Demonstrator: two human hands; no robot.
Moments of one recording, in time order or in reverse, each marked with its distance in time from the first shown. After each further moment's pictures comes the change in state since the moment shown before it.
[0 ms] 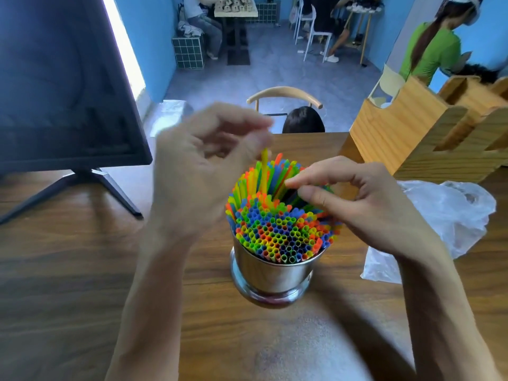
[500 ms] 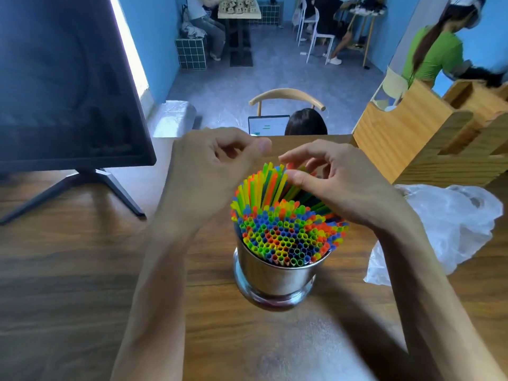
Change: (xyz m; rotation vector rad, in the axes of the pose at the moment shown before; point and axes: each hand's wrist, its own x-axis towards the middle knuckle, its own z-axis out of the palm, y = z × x) left_hand 0.007 -0.018 -0.009 0.301 -0.116 -0.200; right_hand 0.040 -0.005 0.010 -0.266 -0.055 0.148
